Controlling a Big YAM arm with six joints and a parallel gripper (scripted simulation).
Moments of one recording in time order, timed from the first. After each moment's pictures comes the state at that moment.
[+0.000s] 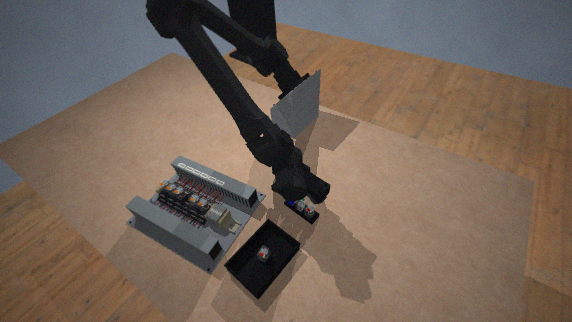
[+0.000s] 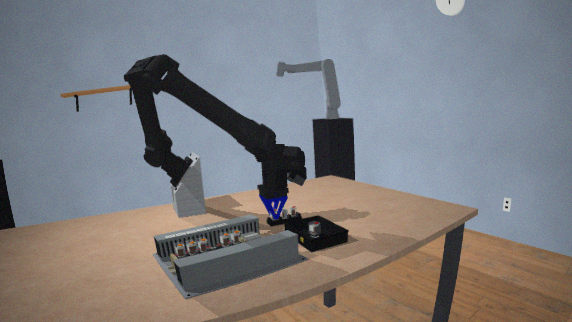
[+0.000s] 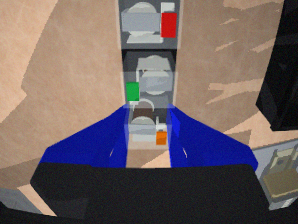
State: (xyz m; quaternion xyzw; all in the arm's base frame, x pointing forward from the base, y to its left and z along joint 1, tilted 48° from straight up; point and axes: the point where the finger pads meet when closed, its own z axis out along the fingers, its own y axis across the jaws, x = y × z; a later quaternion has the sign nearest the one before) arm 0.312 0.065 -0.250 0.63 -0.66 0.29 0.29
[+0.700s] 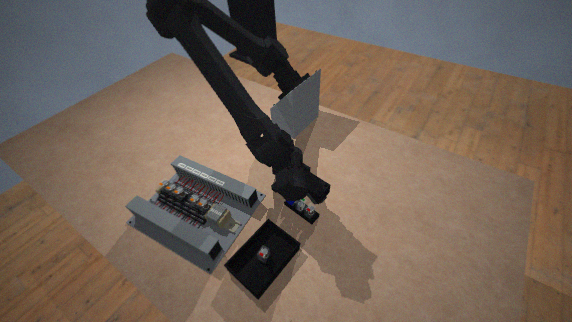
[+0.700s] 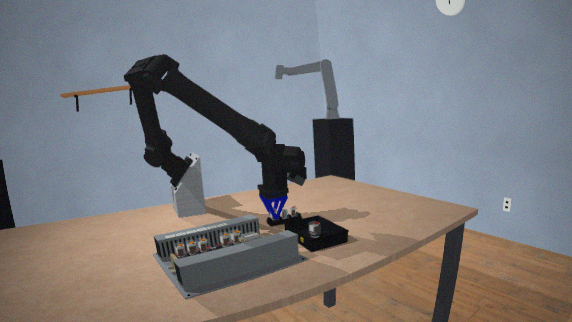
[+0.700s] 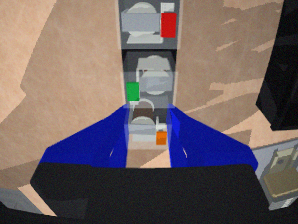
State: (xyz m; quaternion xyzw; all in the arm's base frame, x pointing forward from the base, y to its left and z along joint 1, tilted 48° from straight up) arm 0.312 0.065 -0.250 0.63 -0.66 0.29 0.29
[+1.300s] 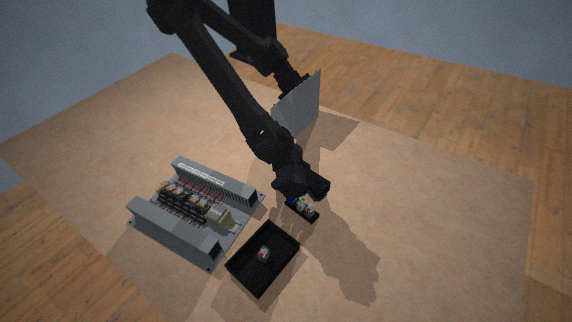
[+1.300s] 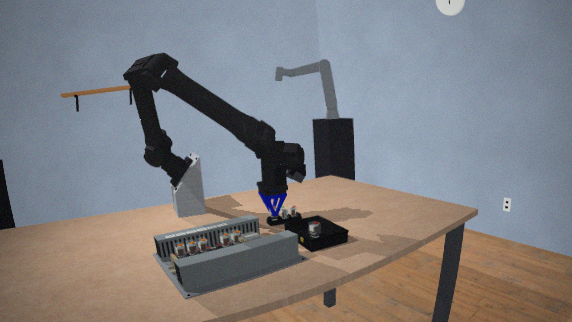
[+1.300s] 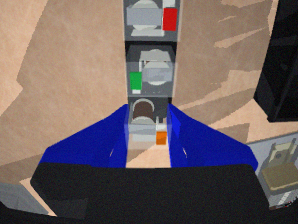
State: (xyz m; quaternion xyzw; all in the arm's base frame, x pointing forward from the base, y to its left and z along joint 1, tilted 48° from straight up) arm 0.310 0.071 -0.243 0.63 -0.66 0.29 0.29
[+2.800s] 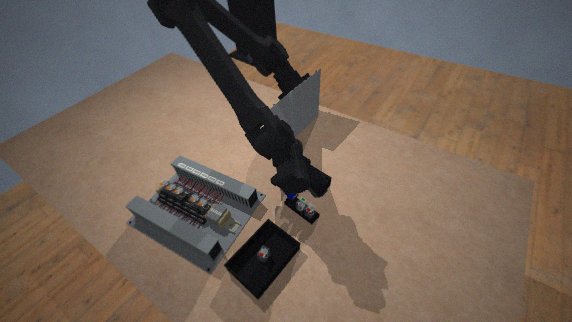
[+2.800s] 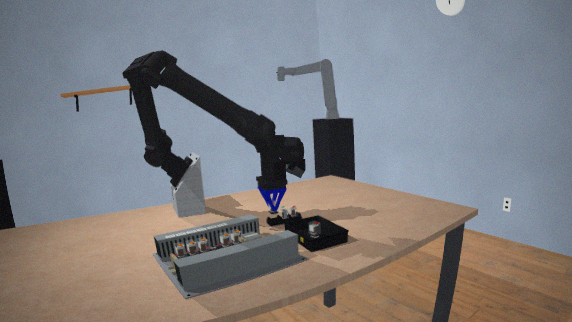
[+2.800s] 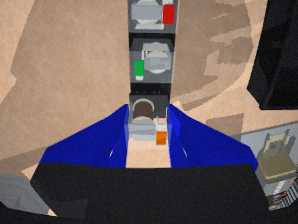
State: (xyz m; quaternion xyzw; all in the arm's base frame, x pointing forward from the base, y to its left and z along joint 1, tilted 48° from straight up) arm 0.310 0.083 -0.232 0.63 -0.66 0.29 0.29
